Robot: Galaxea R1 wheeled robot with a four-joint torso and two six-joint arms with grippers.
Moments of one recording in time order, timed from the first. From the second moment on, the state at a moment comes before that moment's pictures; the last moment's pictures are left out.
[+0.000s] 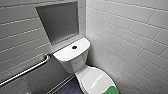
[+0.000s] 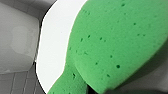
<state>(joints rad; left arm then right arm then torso) 1.56 2.93 -2.45 -0.06 0.08 0.01 -0.89 2.60 -2.02 -0.01 0.36 0.59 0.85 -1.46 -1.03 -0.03</state>
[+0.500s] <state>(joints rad) 1.50 2.86 -2.31 -0.06 0.08 0.01 -0.97 2.29 -1.70 -0.01 0.33 0.59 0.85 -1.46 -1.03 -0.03</state>
